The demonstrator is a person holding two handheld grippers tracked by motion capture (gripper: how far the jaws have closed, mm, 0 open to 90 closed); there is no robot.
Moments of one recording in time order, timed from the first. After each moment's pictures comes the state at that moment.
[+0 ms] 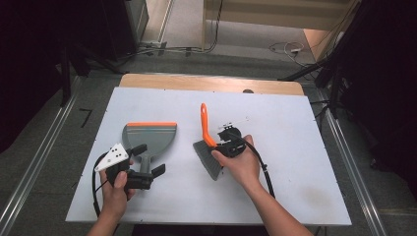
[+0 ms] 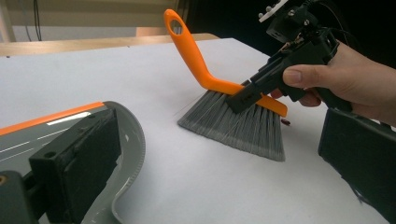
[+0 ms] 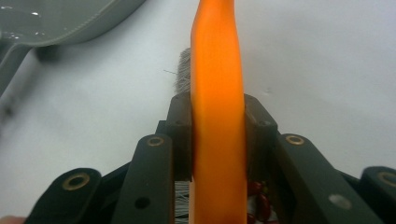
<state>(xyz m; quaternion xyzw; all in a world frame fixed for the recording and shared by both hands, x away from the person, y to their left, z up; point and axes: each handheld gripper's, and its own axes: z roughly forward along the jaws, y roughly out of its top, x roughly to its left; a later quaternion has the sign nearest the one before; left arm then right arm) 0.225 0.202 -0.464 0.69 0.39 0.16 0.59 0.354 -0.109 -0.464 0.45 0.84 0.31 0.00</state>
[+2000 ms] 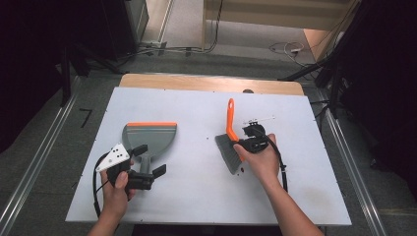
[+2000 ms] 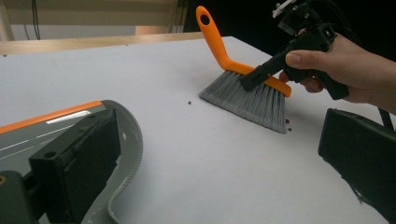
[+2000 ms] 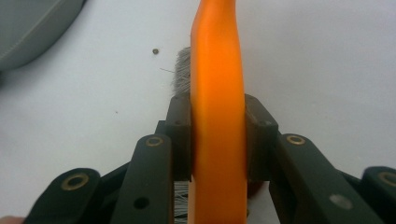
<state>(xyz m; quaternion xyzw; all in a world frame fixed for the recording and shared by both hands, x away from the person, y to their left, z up) 0.225 0.201 -0.465 0.70 0.39 0.16 0.58 0.371 -0.172 -0.463 0.51 0.80 0.32 0.02</state>
